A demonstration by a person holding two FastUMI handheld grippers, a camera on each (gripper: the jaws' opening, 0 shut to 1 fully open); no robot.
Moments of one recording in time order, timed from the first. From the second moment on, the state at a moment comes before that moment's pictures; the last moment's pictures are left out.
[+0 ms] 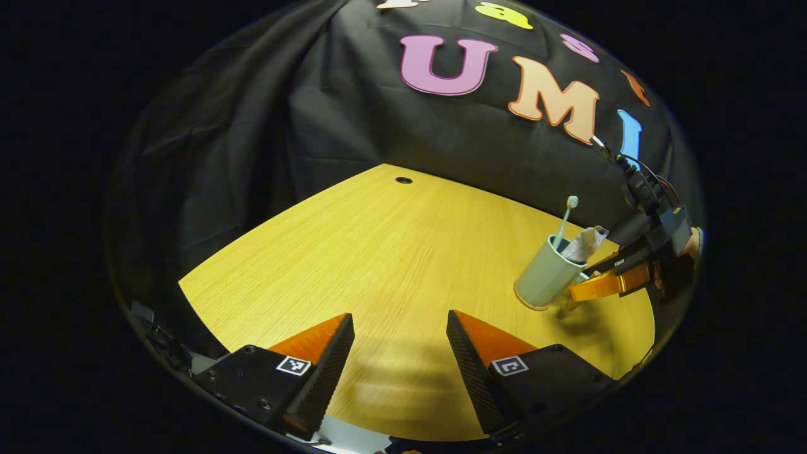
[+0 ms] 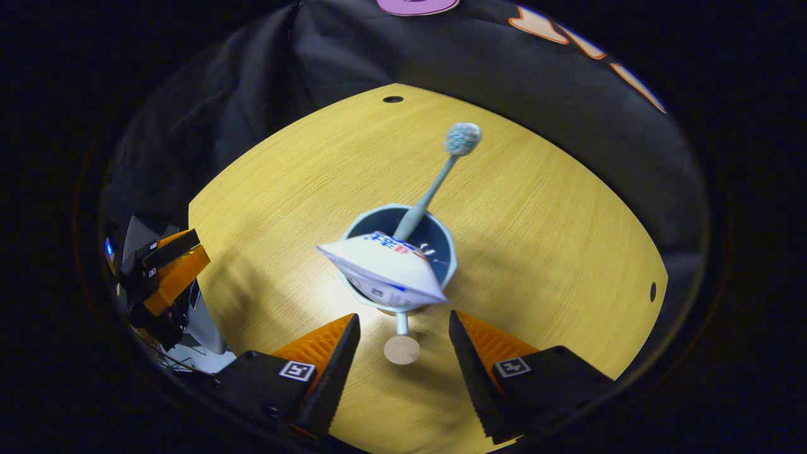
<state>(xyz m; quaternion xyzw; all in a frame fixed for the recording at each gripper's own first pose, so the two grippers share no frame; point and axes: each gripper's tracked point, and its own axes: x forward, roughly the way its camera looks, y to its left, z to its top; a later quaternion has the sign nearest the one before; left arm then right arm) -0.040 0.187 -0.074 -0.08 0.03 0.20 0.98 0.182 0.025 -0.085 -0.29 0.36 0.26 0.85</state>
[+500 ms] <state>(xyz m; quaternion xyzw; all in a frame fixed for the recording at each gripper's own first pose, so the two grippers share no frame) 0.010 0.116 -0.058 -0.04 0.06 0.11 0.99 0.140 -0.105 -0.080 -0.14 0.30 0.14 0.93</state>
